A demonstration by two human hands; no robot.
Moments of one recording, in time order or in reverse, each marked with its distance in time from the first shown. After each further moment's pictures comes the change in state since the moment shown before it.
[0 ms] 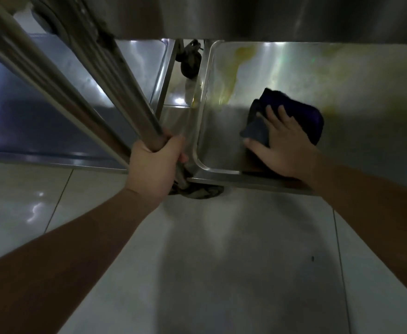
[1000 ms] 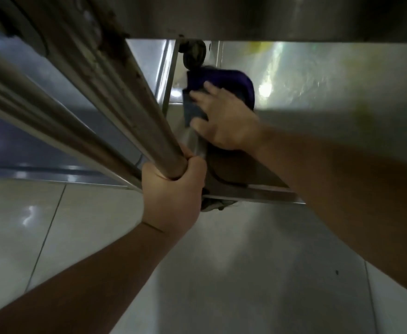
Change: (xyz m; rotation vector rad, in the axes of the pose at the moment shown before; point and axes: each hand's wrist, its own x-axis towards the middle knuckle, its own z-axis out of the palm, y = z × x) left_hand 0.005 -0.012 0.013 -0.259 0.004 0.115; right_hand 0.107 -0.126 0.003 0.043 0.053 -0.250
